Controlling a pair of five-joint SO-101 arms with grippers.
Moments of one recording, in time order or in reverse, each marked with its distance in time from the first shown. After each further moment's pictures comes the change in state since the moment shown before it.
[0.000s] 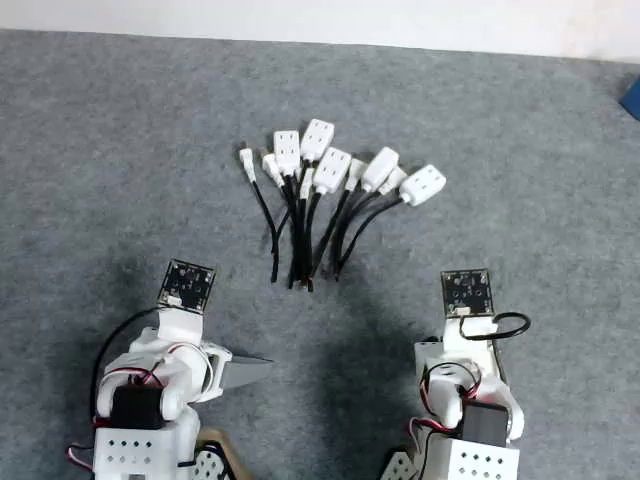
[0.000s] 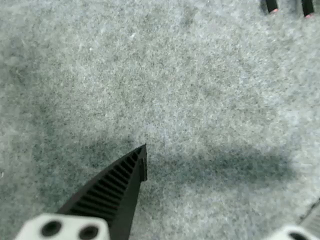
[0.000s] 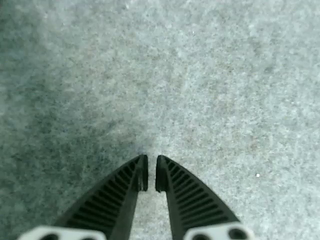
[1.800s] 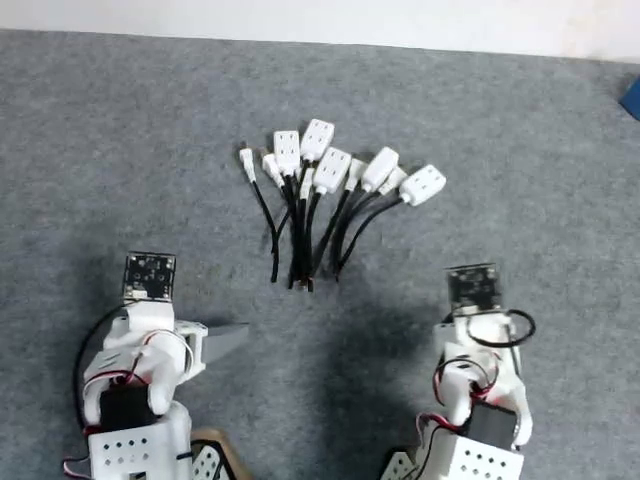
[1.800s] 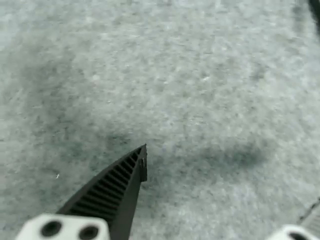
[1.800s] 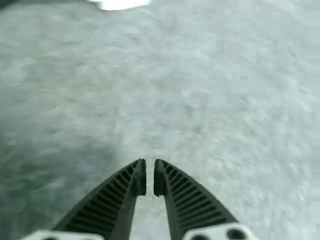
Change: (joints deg) left arm -11.9 0.0 0.0 -9.4 0.0; right arm 9.4 -0.1 -0.5 -14.1 12.0
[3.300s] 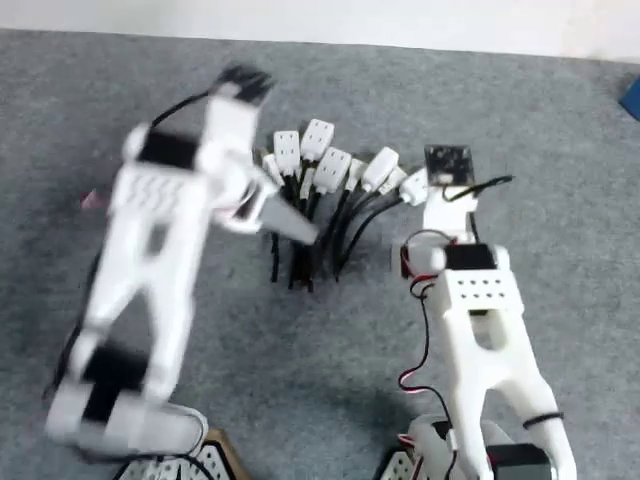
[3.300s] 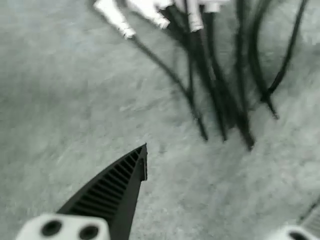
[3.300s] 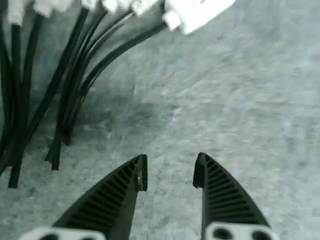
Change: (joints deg) left arm 24.0 109.5 -114.0 27.6 1.5; right arm -23.3 77.9 -48.3 -8.3 -26.9
